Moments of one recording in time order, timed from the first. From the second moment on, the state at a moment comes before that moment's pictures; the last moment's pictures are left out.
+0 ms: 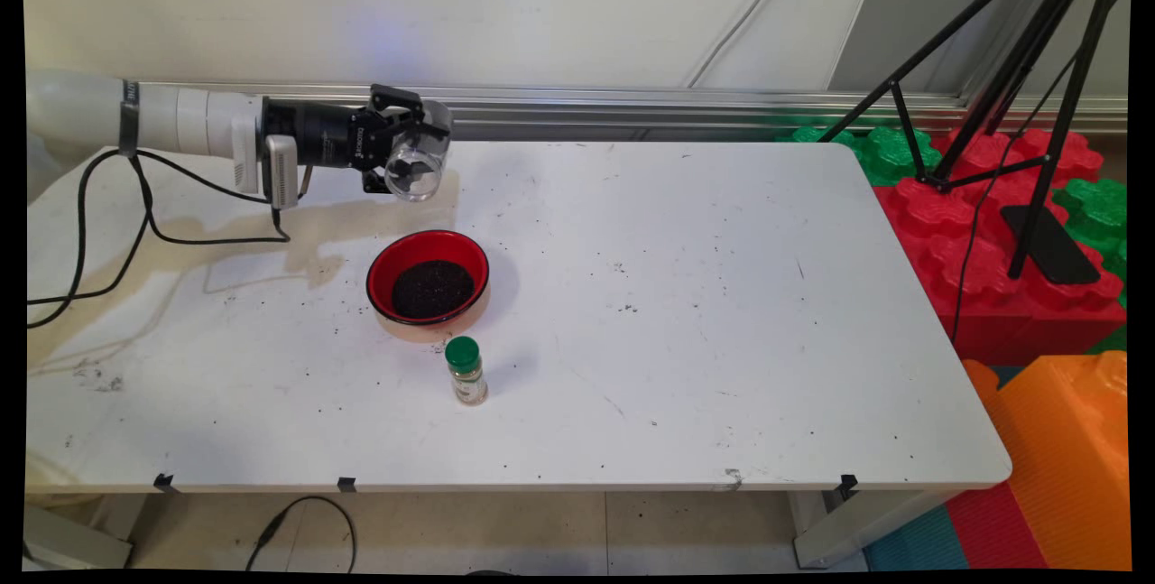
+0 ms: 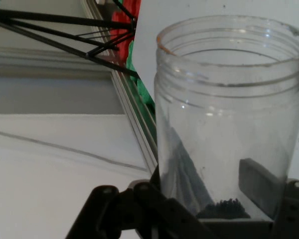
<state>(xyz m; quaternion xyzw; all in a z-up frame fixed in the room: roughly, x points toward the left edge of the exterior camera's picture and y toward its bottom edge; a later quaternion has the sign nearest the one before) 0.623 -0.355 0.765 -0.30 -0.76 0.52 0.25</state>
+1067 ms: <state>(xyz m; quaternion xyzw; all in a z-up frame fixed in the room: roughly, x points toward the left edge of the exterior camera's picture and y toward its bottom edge) 0.616 -0.356 0.759 -0.41 -0.71 0.54 0.17</state>
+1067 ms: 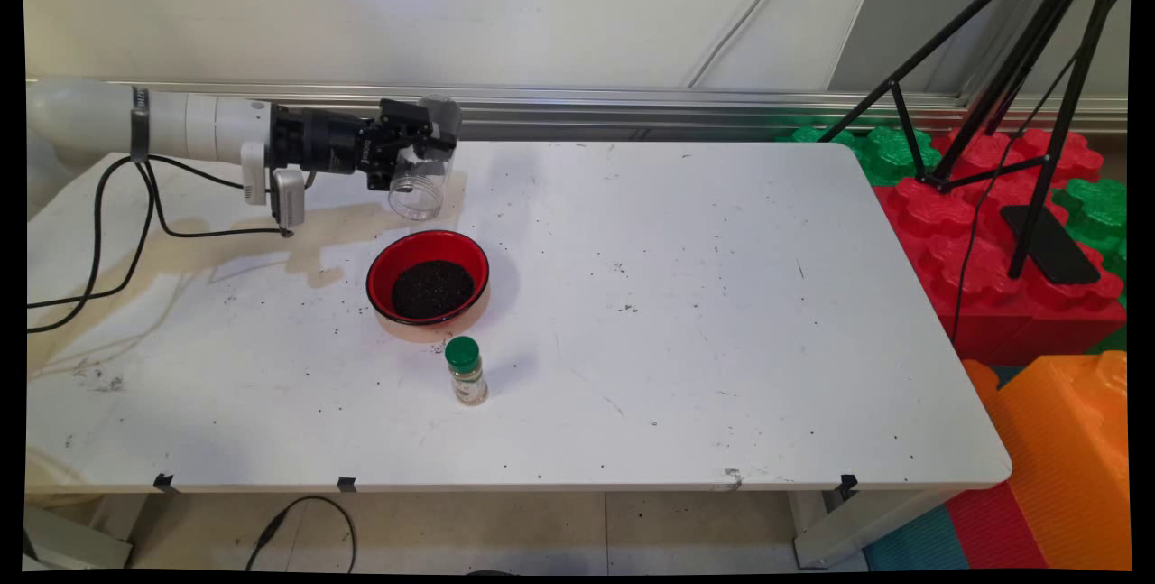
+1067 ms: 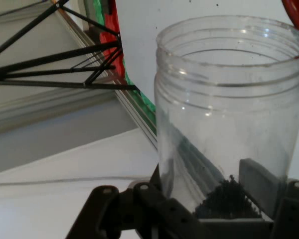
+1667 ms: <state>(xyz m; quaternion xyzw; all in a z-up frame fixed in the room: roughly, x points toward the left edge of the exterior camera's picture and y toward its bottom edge) 0.610 -0.357 0.758 -0.48 -0.67 0.56 0.12</state>
